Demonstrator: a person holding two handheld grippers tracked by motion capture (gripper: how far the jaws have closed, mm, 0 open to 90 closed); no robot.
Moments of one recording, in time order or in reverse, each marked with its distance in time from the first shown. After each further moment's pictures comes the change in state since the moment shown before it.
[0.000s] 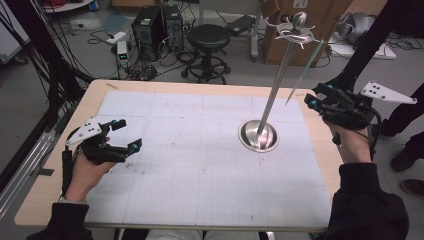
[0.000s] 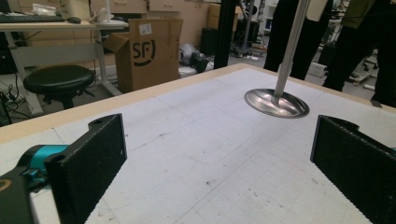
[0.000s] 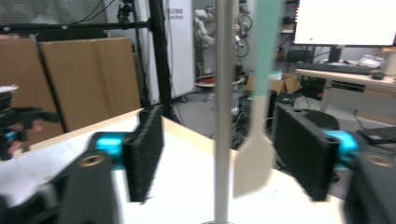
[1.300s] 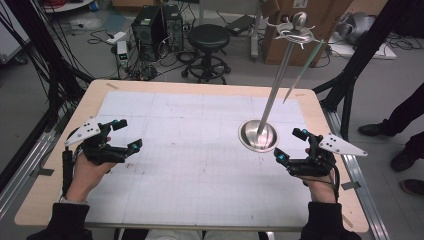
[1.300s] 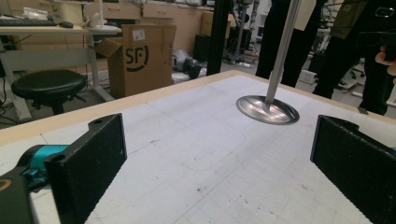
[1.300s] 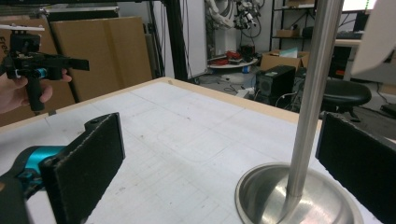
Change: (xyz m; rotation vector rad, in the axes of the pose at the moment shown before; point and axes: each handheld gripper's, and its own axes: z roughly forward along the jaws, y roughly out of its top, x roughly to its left) left arm -0.001 0.000 0.001 -0.020 -0.029 -0.008; right arm 0.071 -0.104 0.004 0.050 0.020 0.037
